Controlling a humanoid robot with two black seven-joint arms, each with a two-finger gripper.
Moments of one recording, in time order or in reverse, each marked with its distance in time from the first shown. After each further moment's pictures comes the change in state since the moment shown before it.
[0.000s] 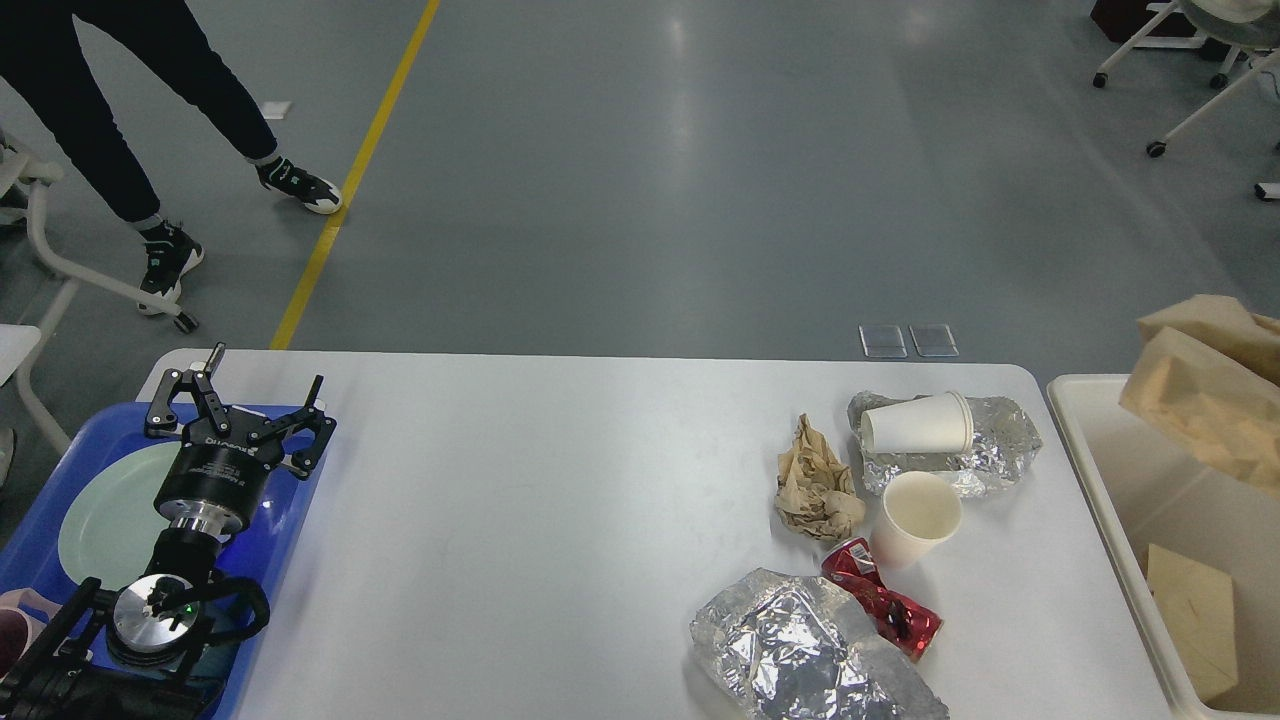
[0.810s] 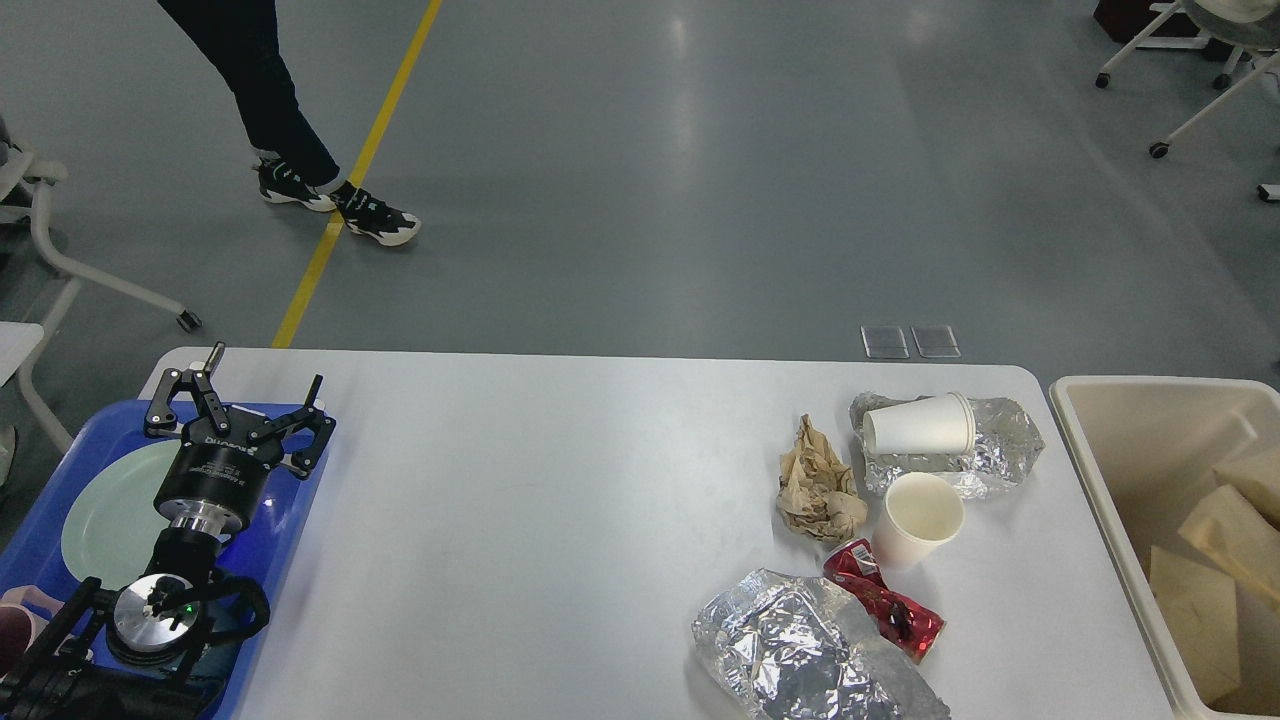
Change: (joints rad) left arm 0.000 0.000 0.000 0.000 0.001 0.000 0.000; right arm -1.266 0.062 0.797 -0.834 0.014 -0.500 -0.009
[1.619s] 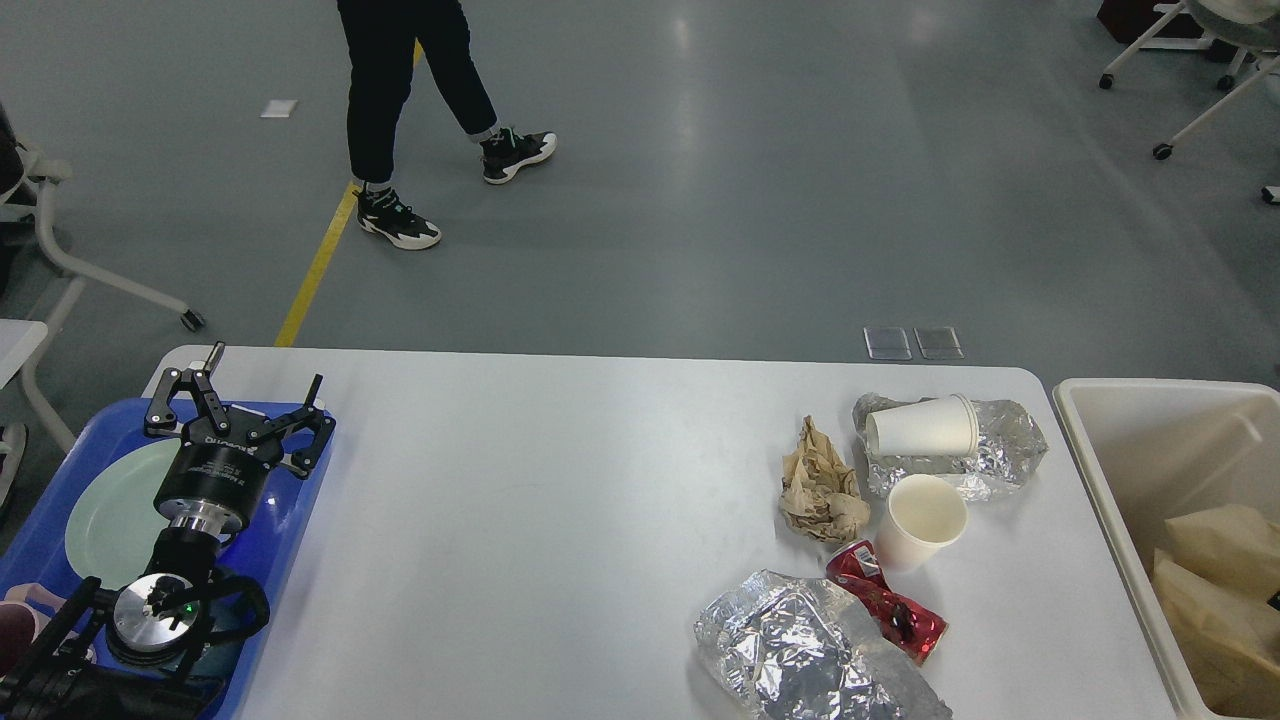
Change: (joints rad) left arm -0.001 0.000 0.000 0.000 -0.001 0.001 0.000; right arm -0.179 0.101 0.045 -0.118 0.006 -0.098 0.003
